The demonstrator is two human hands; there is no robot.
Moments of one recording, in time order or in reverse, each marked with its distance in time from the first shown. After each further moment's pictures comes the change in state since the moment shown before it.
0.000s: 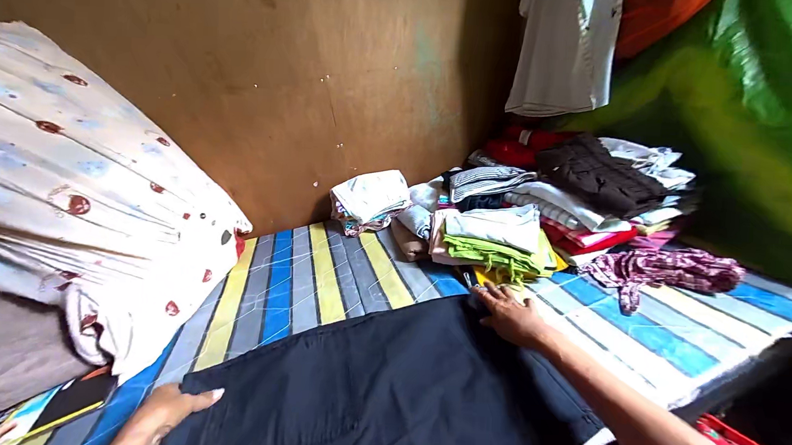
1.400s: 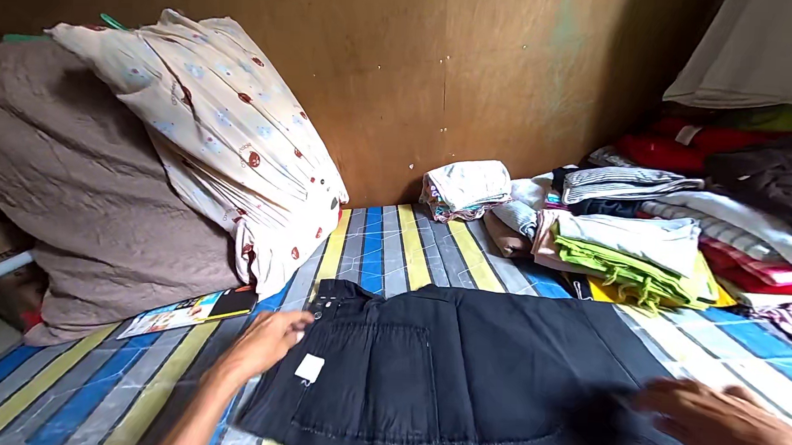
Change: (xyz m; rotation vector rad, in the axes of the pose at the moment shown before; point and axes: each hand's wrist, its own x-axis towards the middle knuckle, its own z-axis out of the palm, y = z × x) left_hand -0.065 -0.012 -0.053 0.314 -0.053 0.565; right_hand -0.105 -0.012 -0.013 -0.224 -0.175 -0.256
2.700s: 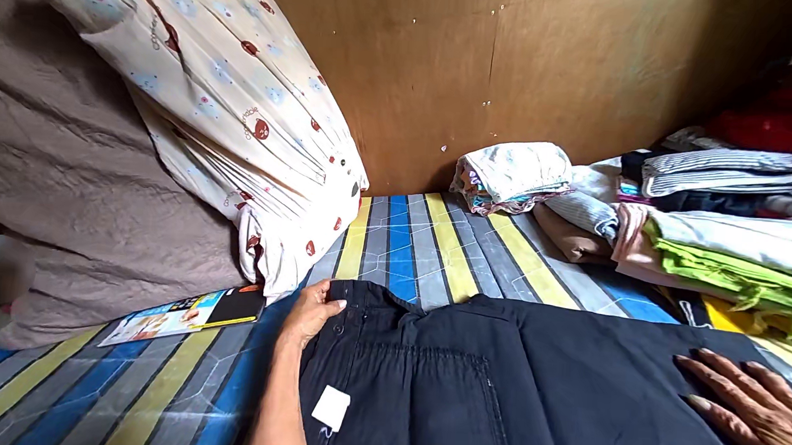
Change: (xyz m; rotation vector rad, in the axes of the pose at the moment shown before) left_hand 0.112 -0.046 0.054 -0.838 0.294 -0.075; right_hand 0.097 0.046 0.072 0.120 0.424 0.031
